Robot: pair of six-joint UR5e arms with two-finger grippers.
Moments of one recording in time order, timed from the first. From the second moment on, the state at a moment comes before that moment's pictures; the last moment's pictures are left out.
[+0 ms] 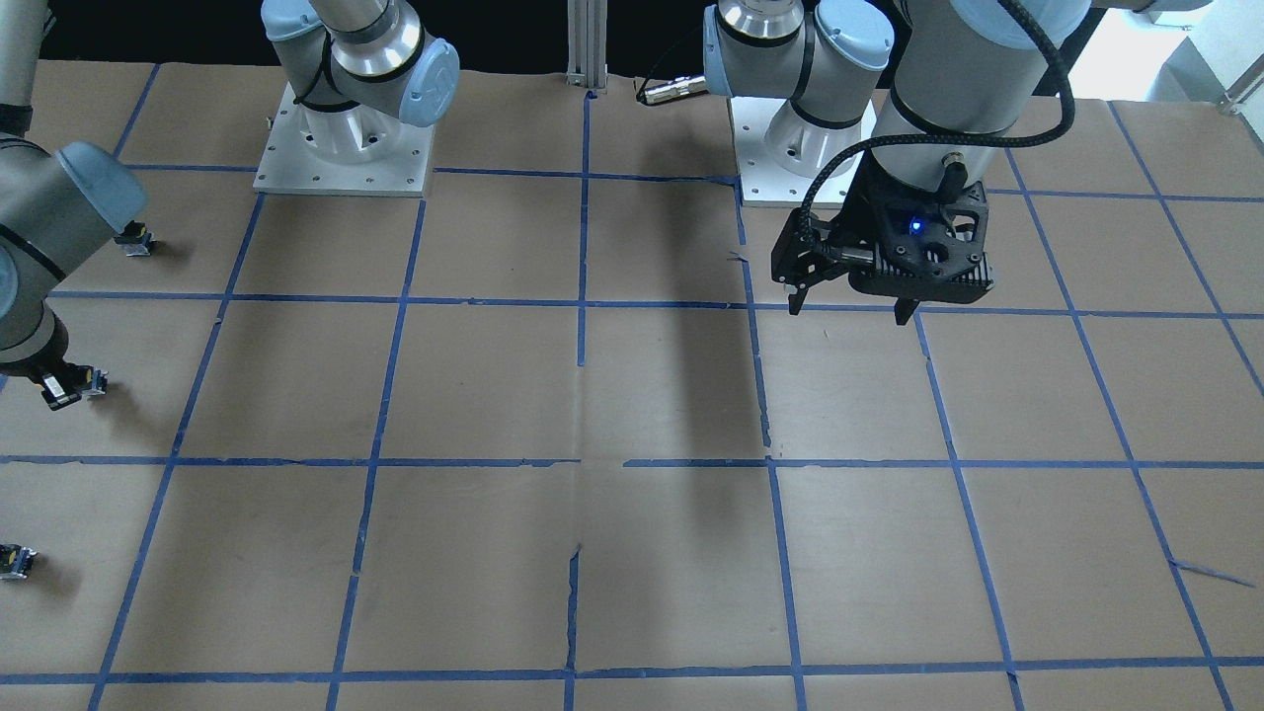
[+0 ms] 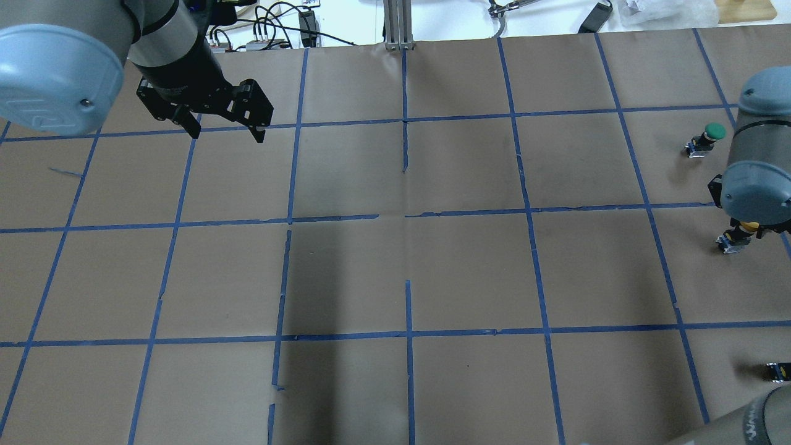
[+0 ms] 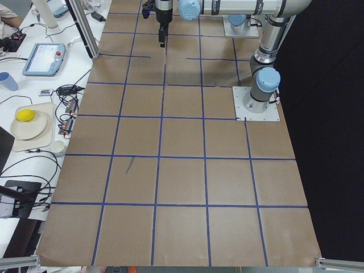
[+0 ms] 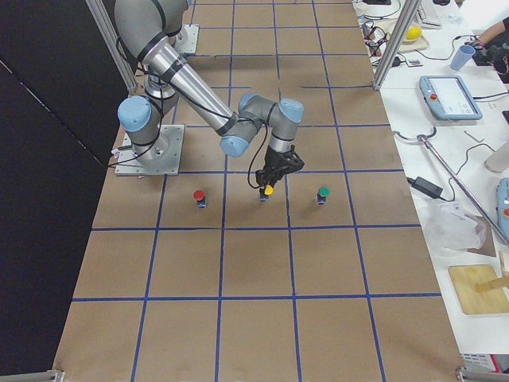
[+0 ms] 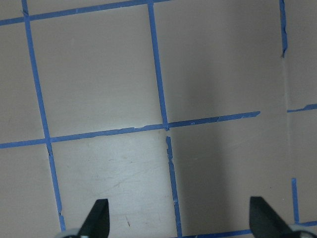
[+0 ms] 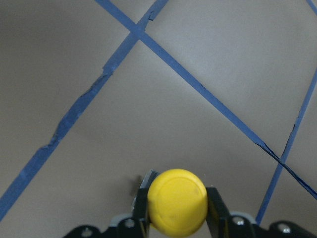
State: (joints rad) left arm -1.60 -1.65 -1.54 -1.47 1.59 0.09; right arm 1.09 -1.25 1.97 -2.29 -2.05 0.44
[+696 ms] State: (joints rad) left arm -1.60 -1.65 -1.54 -1.47 1.59 0.09; right arm 1.09 -1.29 1.96 -2.27 -2.05 0.40
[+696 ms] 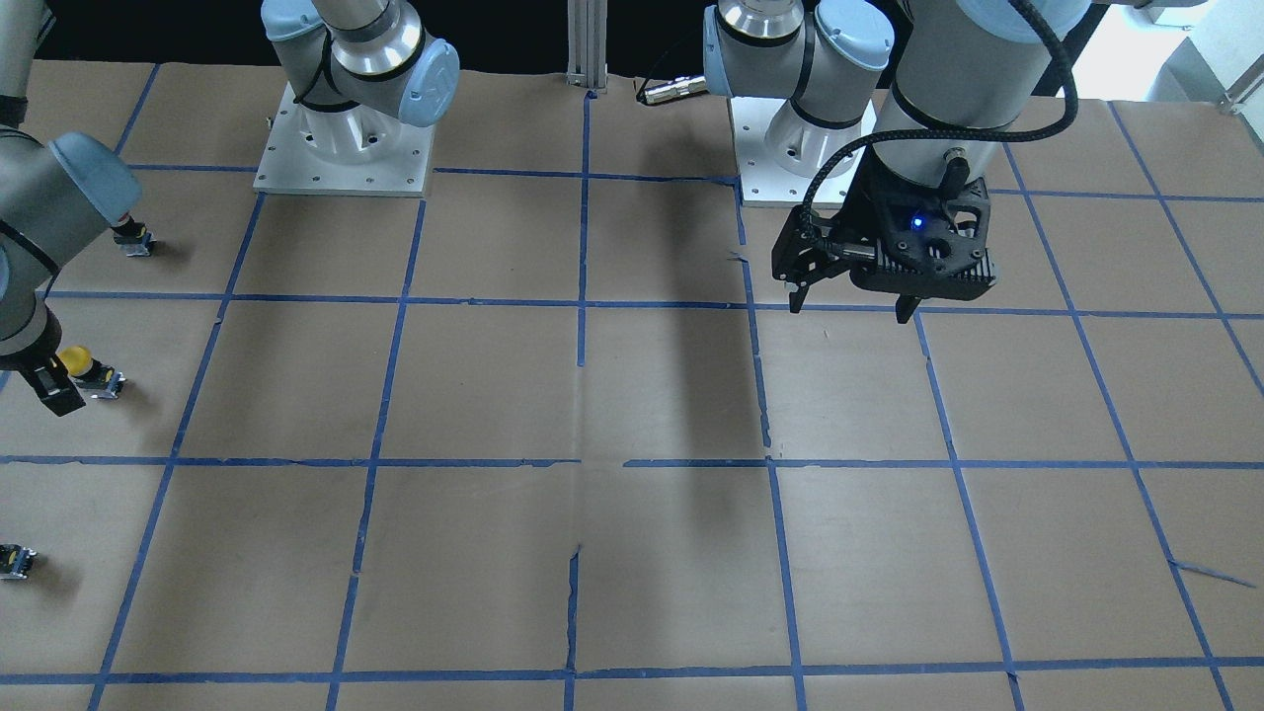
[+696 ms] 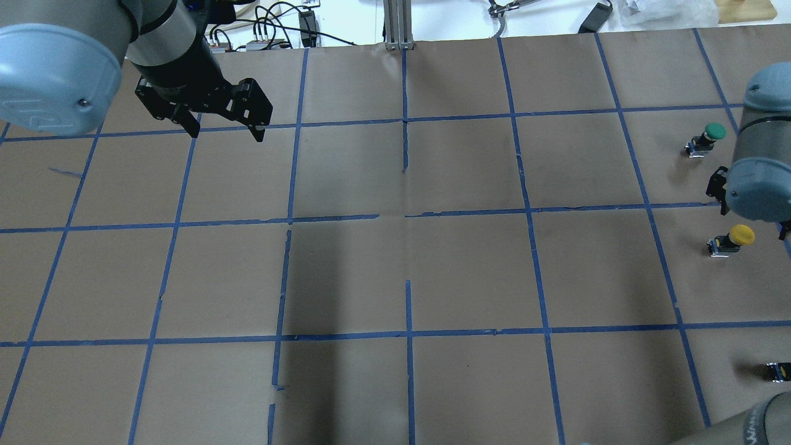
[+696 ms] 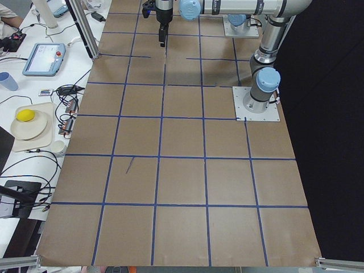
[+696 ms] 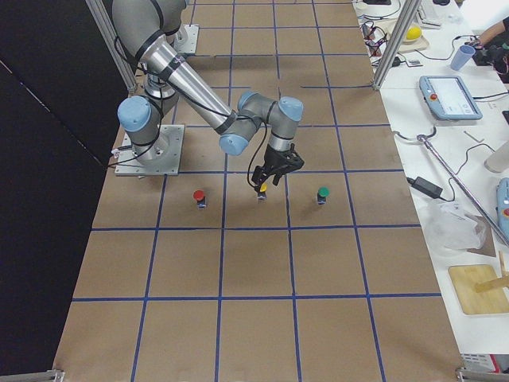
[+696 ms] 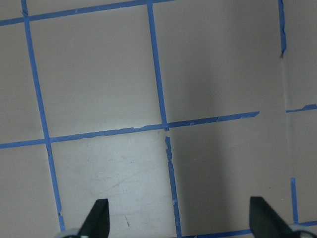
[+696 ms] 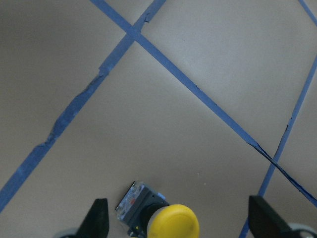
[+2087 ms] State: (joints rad) left arm -1.60 -1.64 -1.52 -1.49 1.60 0.09; right arm 1.44 -1.54 1.52 -1.49 -1.55 0.20
